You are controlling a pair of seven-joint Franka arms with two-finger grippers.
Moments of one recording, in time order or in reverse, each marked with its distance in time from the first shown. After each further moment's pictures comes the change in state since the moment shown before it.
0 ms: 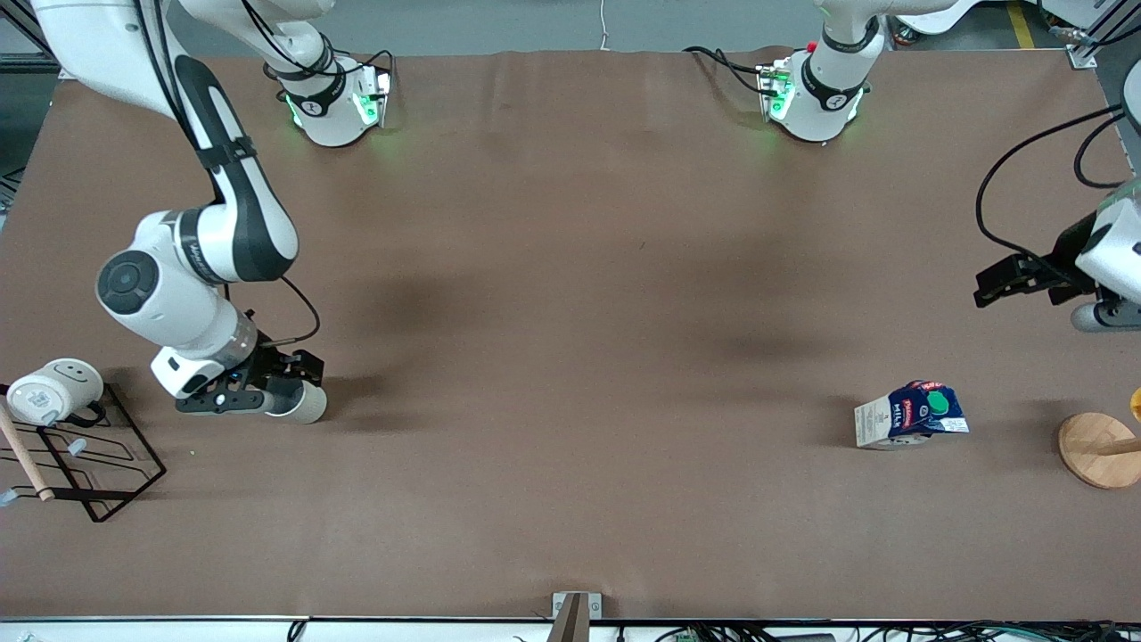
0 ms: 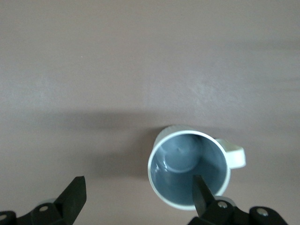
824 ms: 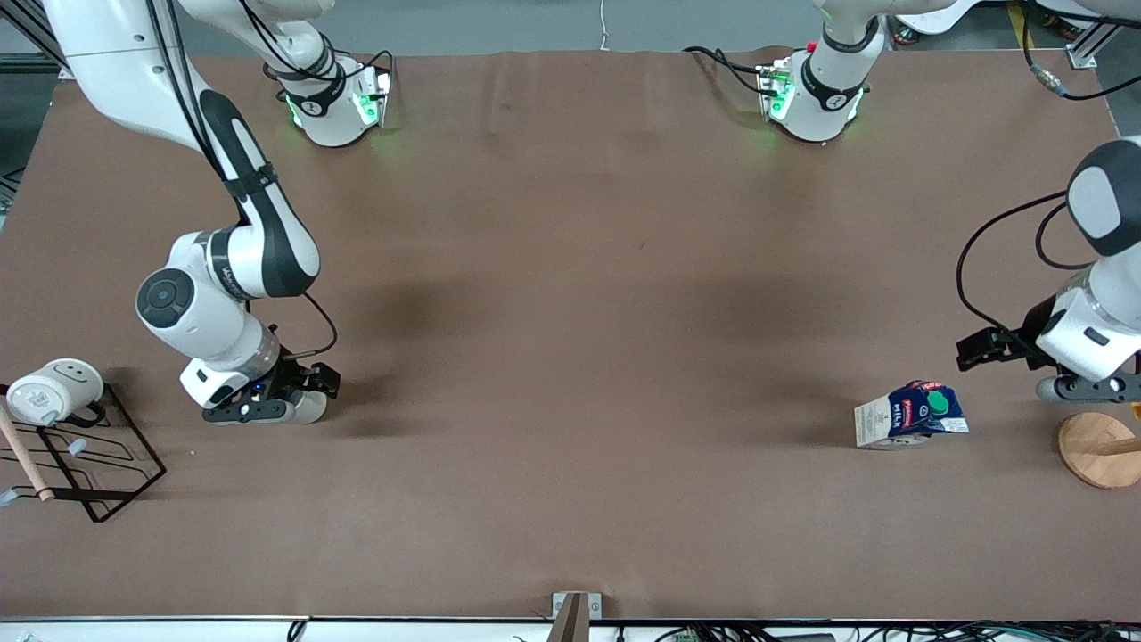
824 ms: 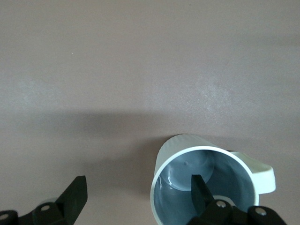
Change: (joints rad) left arm 0.030 0.194 0.000 -0.001 0.000 0.250 0.058; right arm 0.005 0.077 -0.003 -0.002 -0.001 0.083 0.000
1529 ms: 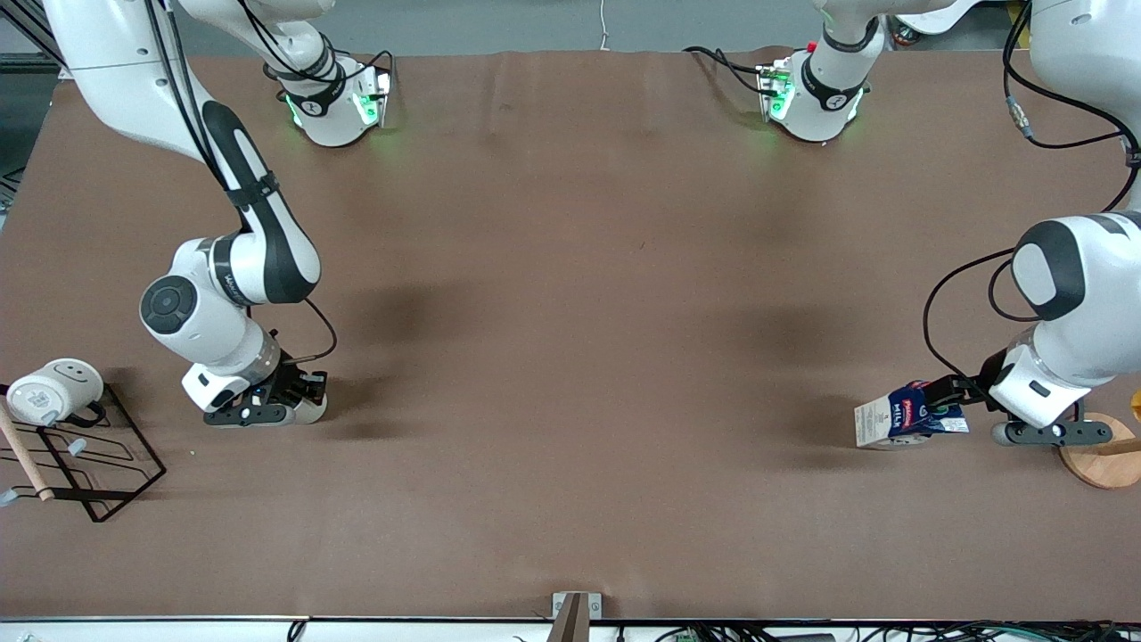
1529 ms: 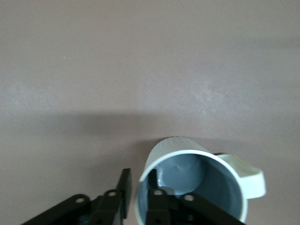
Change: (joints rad) left arm 0.003 0.140 -0.013 0.001 -0.054 0.156 0.013; right arm -0.002 0.013 -0.008 0.022 0.001 0.009 0.002
